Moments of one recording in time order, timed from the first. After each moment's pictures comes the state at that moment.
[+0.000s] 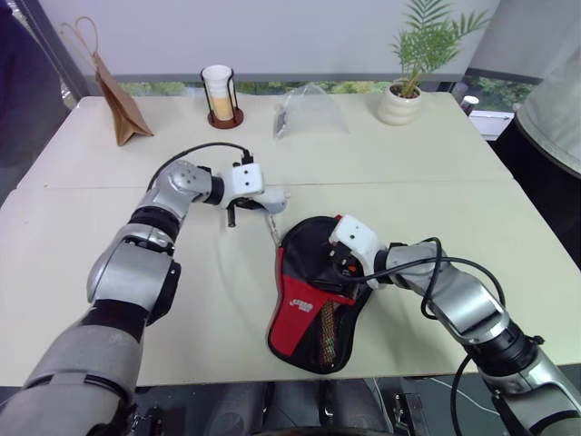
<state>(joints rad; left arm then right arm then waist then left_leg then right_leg) -1.19 0.40 -0.25 1.32 0.26 -0.47 -1.05 -0.41 -0.64 0.41 -0.39 0.13 0.87 0.75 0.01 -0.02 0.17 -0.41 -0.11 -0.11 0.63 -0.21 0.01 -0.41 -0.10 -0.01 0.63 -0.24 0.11</state>
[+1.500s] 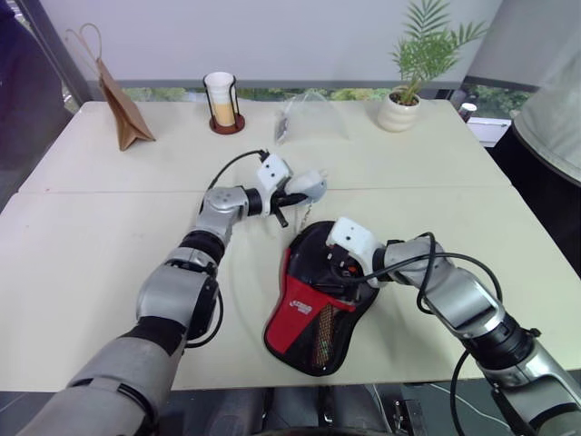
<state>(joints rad) -1.08 0.14 -0.02 1.27 0.02 -0.31 -0.85 -0.45 -0.65 0.45 -0.36 0.05 0.87 0.85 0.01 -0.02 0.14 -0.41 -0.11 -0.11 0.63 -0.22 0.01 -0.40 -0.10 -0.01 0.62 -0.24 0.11</state>
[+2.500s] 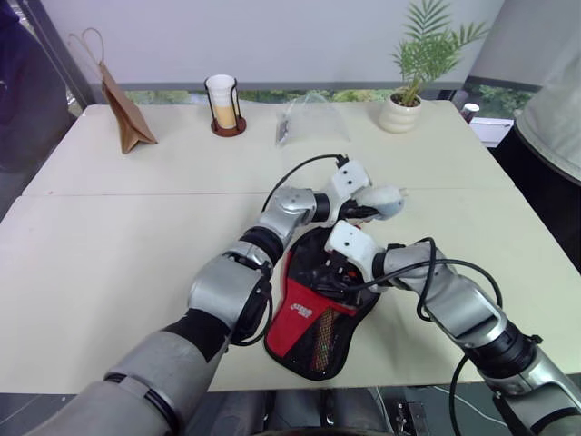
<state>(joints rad) -1.23 -0.14 -0.02 1.36 0.10 -0.25 -0.92 -0.42 -0.65 0.46 -0.43 0.00 0.91 0.83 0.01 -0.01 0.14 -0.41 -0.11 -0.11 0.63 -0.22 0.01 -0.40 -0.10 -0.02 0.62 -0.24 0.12</state>
